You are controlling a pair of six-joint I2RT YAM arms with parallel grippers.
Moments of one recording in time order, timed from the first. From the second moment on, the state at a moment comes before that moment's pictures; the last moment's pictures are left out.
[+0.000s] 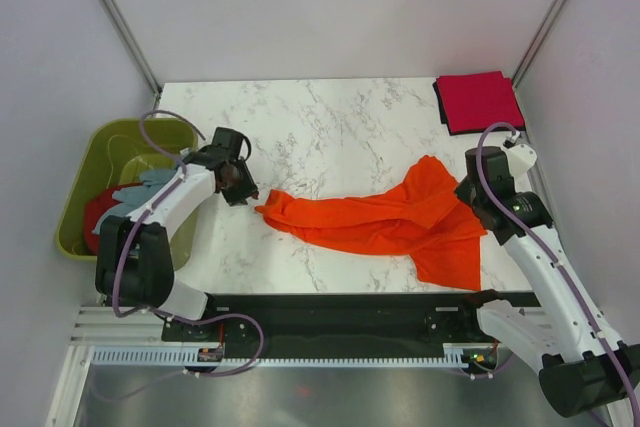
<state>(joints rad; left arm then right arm) -0.24 1.49 1.03 -0.67 -0.04 -0.63 0.26 0.92 0.96 -0.81 0.47 0.81</state>
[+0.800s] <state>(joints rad) -0.23 1.35 0.62 -0.26 0.06 -0.91 0.26 0.90 0.89 -0.76 0.37 0.79</state>
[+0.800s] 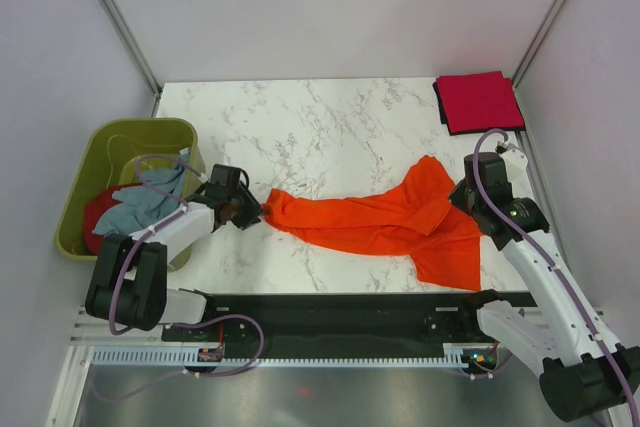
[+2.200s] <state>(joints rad) -0.23 1.42 0.64 -0.15 -0.02 -0.94 0.26 0.93 0.86 -0.71 0.28 0.77</state>
